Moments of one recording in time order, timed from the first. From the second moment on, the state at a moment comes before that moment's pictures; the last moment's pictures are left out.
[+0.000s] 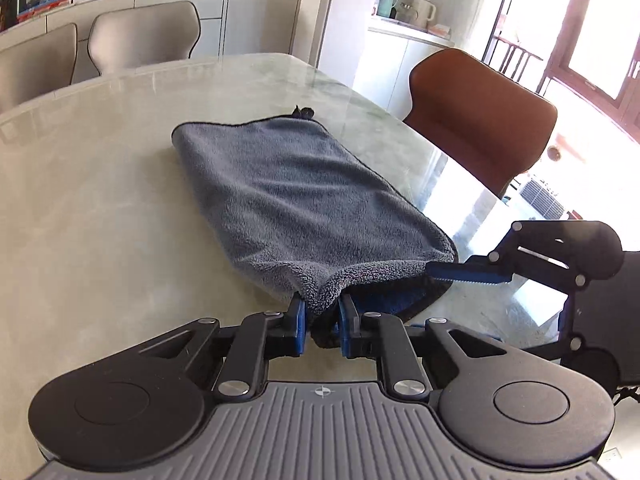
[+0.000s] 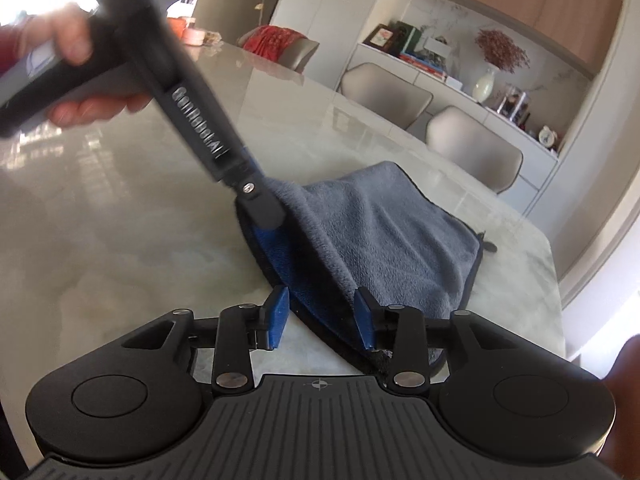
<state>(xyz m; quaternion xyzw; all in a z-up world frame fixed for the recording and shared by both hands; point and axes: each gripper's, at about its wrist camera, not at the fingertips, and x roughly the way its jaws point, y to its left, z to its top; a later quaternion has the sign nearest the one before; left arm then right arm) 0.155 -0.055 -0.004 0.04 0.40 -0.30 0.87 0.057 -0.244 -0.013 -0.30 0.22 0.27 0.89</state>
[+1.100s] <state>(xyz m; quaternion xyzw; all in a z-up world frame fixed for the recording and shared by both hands) 0.095 -0.069 0.000 0.24 0.24 -0.36 0.87 0.096 -0.266 0.014 -0.19 0.24 0.25 0.92</state>
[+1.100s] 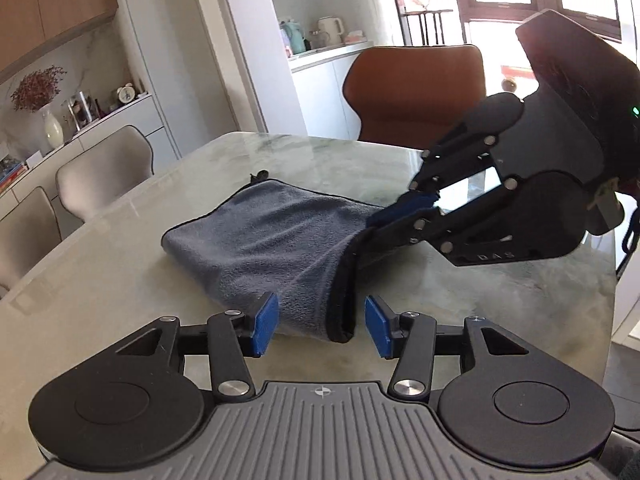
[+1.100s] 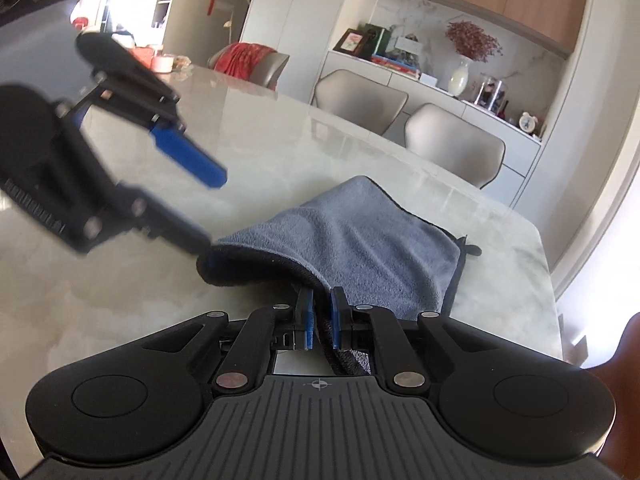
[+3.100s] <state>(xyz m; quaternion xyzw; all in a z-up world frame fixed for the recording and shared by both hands) 0.232 -0.081 0.044 0.21 0.26 -0.27 0.90 0.198 -0.285 0.048 -0.22 0.22 0.18 0.94</state>
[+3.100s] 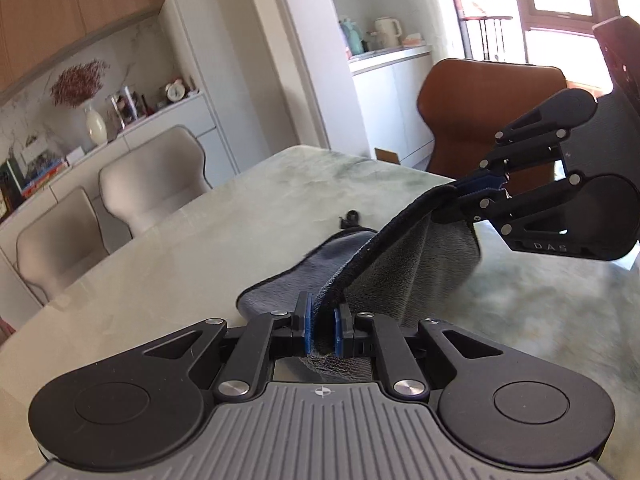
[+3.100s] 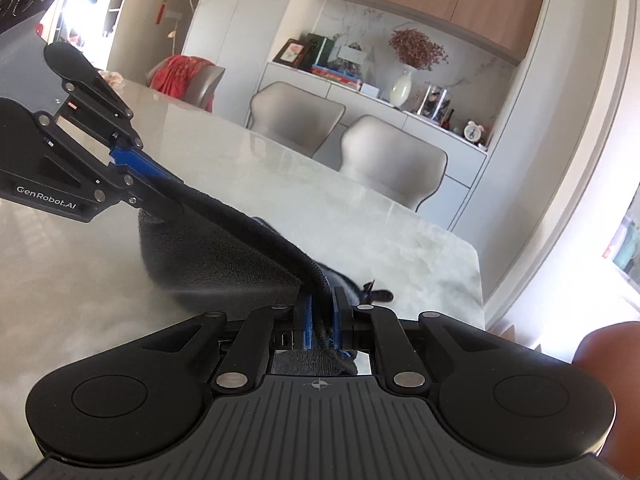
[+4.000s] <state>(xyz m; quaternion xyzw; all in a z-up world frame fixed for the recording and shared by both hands) 0.369 -0.089 -0.015 0.25 0.34 -0.21 0.89 0.326 -0.267 0.002 -0.23 0.32 0.15 0.90</state>
